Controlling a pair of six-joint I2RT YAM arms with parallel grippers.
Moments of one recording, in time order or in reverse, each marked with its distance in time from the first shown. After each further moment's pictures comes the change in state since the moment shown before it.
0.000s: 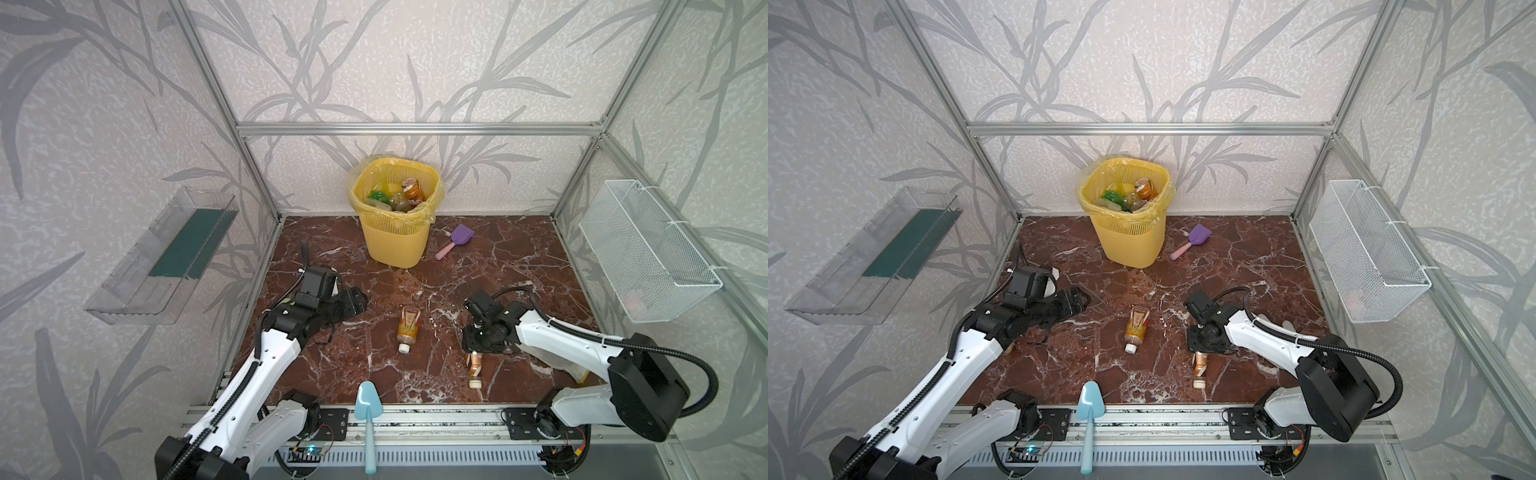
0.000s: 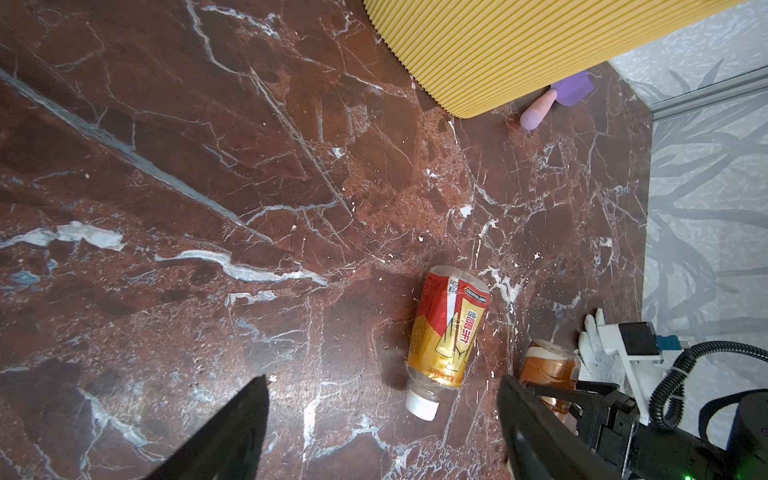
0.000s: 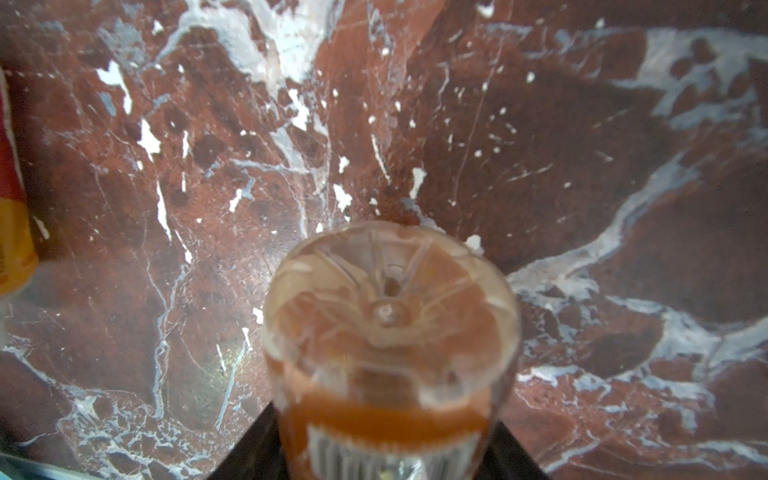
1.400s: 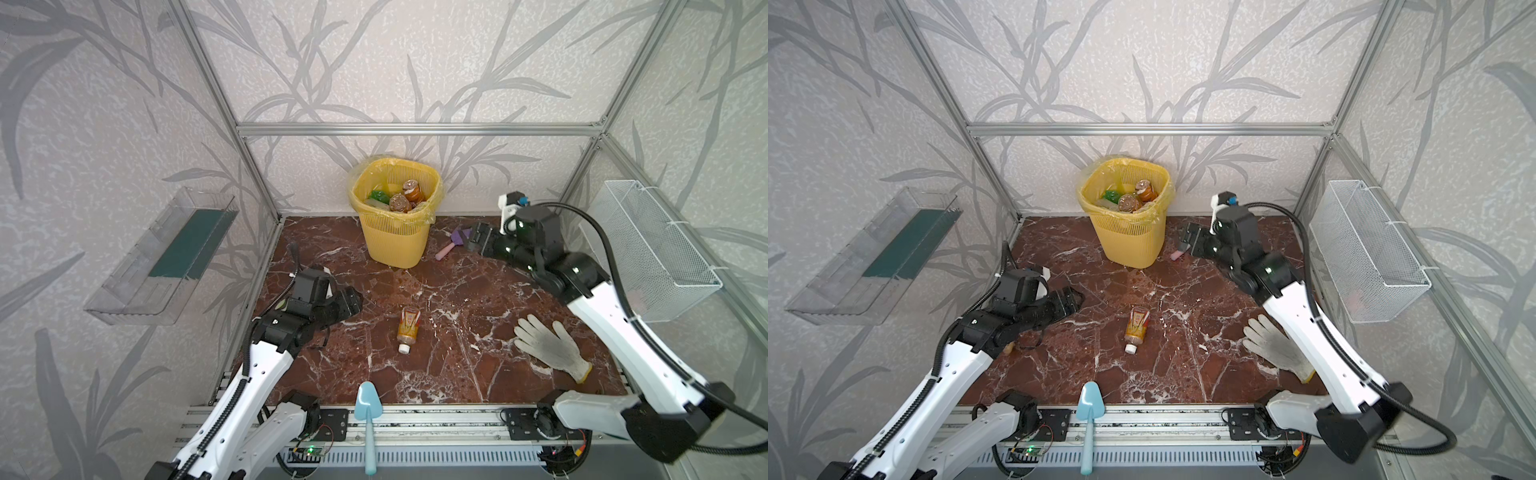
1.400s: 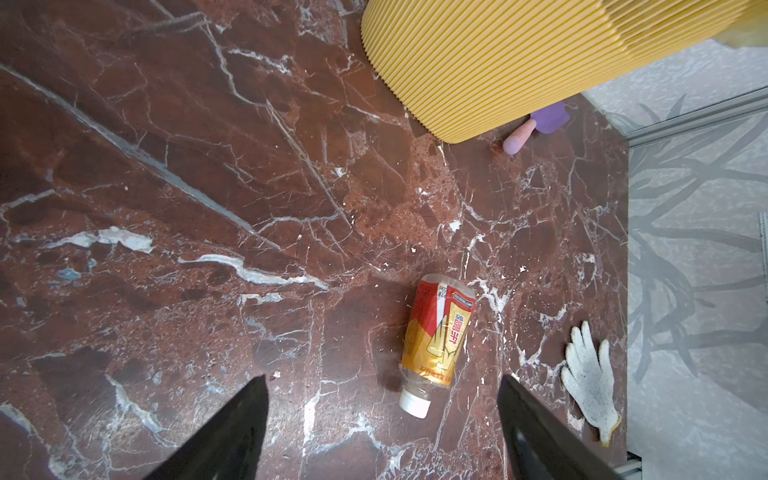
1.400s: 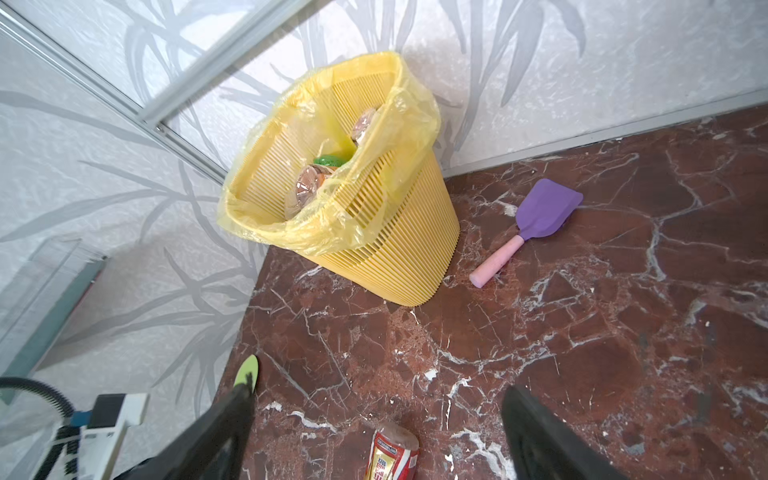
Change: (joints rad) left arm 0.000 -0.080 0.015 -0.044 -0.026 -0.021; right arm -0.161 -0.166 0.602 0.117 0.076 -0.040
